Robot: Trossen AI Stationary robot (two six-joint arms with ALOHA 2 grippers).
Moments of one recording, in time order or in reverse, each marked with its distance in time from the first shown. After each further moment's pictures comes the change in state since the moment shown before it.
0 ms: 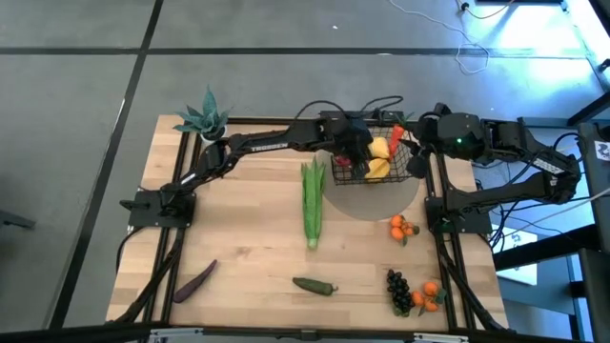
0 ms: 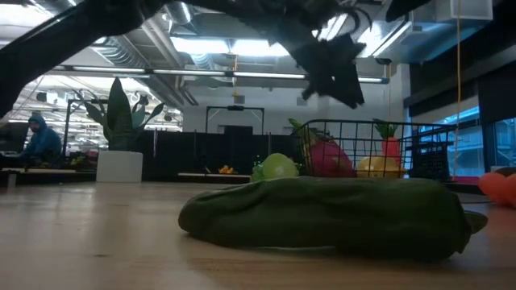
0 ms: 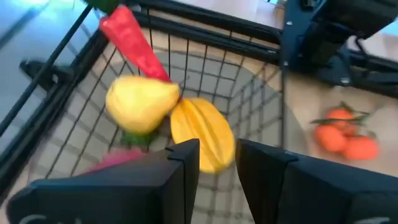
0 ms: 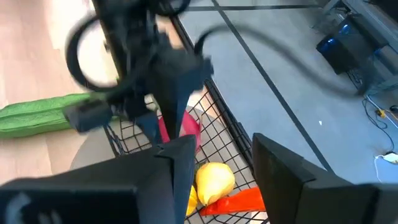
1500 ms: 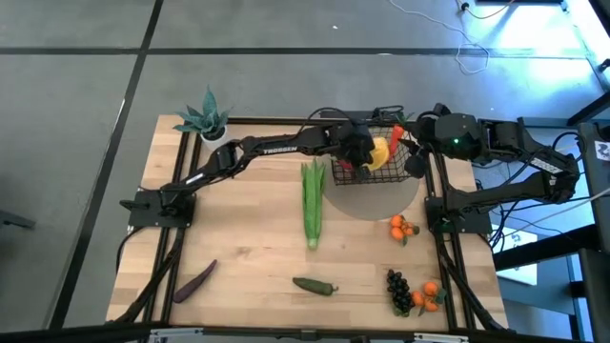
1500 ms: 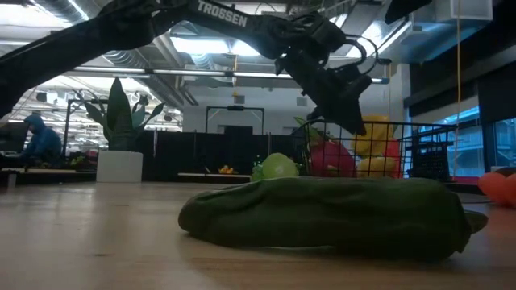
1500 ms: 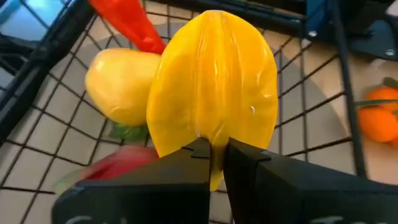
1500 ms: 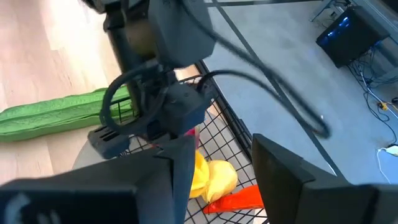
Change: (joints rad) left arm 0.028 0.128 0.026 0.064 0.022 0.047; right arm 0.000 0.014 0.000 -0.006 0.014 0.038
